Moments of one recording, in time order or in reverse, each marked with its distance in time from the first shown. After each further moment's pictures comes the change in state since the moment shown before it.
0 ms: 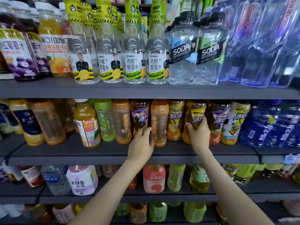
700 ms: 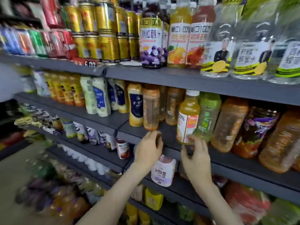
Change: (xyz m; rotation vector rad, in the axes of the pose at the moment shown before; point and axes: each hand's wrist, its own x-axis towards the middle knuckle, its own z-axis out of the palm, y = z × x) left_hand -0.073 -0.223 -0.126 0.058 0.289 -0.270; right_hand -0.215 -0.147 0.178 0.198 -0.397 -0.491
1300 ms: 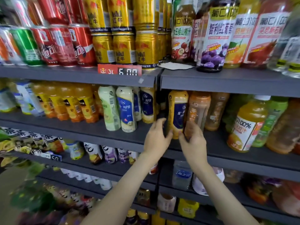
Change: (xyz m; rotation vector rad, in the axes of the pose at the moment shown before) left_hand 0.110 -0.156 -0.075 -0.253 -0.120 0.097; right_hand 0.056 -0.109 0.195 0.032 0.093 0.249
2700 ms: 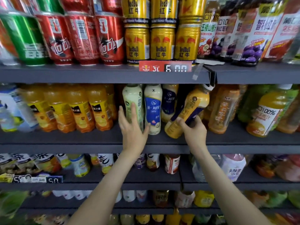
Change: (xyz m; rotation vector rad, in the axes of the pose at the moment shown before) left_hand 0.040 -0.155 -0.110 0.056 0.164 0.116; right_hand 0.000 -0.066 0.118 0.211 0.215 0.239
